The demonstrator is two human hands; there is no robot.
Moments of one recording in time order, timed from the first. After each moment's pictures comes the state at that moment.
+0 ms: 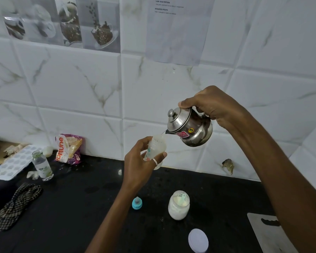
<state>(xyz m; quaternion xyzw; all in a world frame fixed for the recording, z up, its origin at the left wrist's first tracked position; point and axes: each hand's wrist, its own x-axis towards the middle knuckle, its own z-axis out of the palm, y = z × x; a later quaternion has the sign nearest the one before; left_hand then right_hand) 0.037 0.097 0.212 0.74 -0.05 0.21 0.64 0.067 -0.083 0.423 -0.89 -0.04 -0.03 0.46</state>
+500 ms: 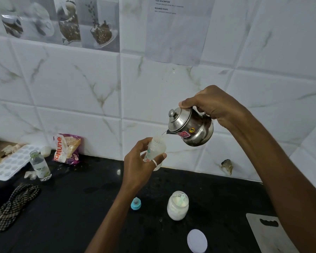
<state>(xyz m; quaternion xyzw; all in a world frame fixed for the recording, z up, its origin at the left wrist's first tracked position) 0.039 0.096 0.209 0.74 -0.05 0.21 0.64 0.073 -0.085 0.424 -0.89 -0.05 -0.03 0.46</state>
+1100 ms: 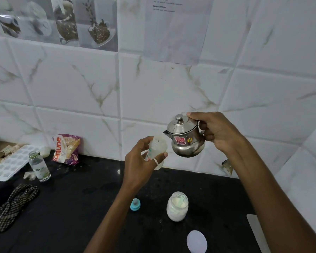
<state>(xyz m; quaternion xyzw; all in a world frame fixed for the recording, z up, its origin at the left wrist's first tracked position) 0.044 0.089 0.215 0.74 -0.05 0.20 0.64 0.093 -0.120 0.353 -0.77 0.04 0.01 0.63</state>
